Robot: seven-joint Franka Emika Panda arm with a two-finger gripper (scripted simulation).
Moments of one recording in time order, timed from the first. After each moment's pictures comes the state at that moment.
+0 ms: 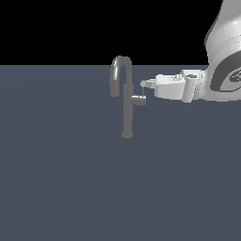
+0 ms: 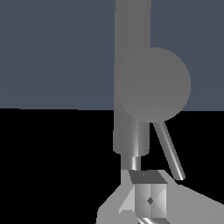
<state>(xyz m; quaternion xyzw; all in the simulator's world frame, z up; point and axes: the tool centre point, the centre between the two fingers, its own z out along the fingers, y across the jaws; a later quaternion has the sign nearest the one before) 0.024 -0.079 0.230 -0.44 0.56 0.43 0.56</state>
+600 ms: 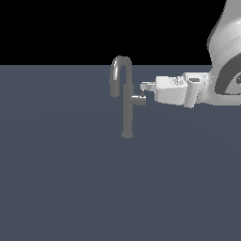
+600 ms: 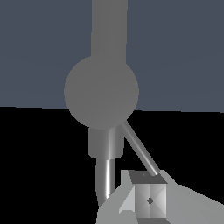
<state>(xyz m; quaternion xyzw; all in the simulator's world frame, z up) -0.002 -0.073 0.226 -0.44 0.55 0.42 0.57</state>
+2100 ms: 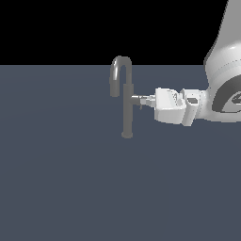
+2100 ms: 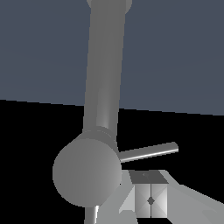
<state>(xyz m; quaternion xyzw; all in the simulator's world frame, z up) -0.011 -0.076 0.181 -0.45 0.53 0.42 0.58</state>
